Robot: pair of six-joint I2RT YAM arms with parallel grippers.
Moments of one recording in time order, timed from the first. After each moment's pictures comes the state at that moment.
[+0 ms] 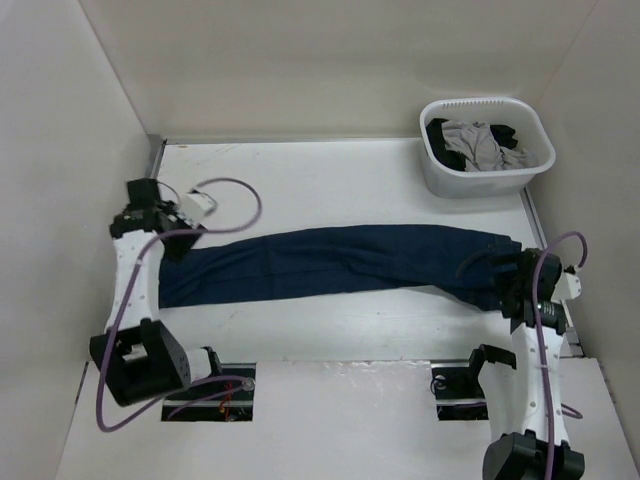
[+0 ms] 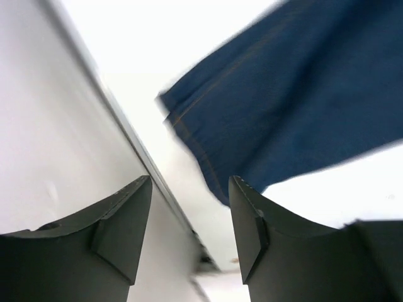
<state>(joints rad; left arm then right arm) 0.34 1.33 1.16 -0.88 0.12 0.86 -0.31 0.66 0.56 -0.66 0.18 1.04</state>
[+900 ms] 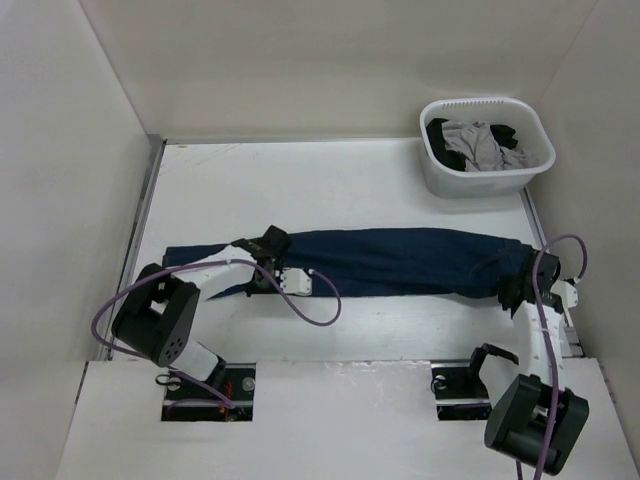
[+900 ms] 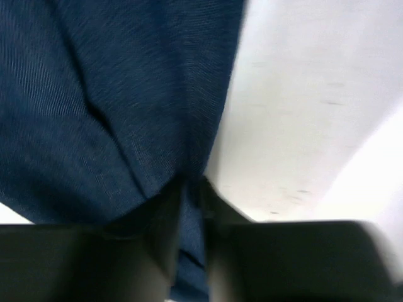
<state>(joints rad) -0.55 1.51 0.75 -0.65 -0.08 1.03 -0.42 0.86 0.44 -0.51 0.18 1.15</state>
